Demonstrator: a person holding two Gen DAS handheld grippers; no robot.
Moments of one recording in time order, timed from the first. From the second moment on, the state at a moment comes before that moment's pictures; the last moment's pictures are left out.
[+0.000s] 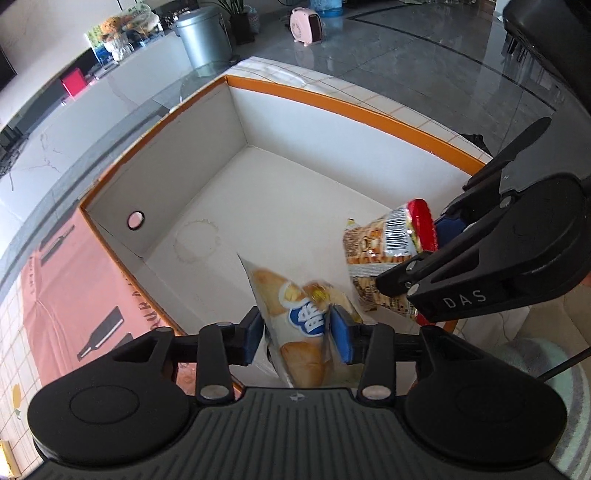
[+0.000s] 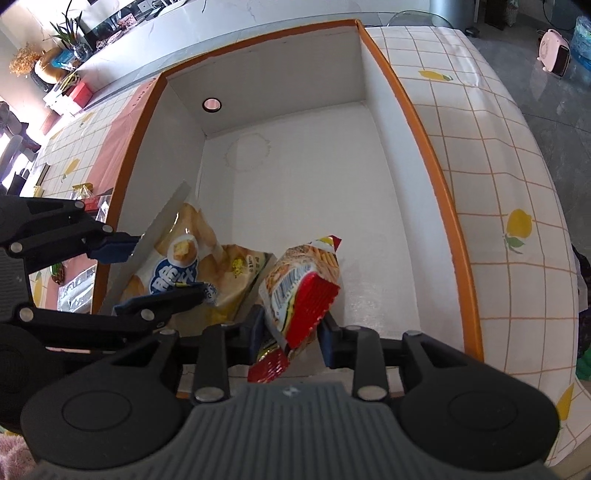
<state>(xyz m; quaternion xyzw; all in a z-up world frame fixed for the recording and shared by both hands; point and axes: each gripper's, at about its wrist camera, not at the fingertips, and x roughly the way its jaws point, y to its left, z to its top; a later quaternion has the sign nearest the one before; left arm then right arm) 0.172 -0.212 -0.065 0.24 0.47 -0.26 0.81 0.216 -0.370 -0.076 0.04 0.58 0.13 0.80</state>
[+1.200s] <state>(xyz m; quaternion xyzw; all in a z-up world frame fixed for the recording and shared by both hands) 0.110 -0.136 0.035 0.12 0.31 -0.05 0.94 0.147 -0.326 0.000 0.05 0.41 0.06 0.91</state>
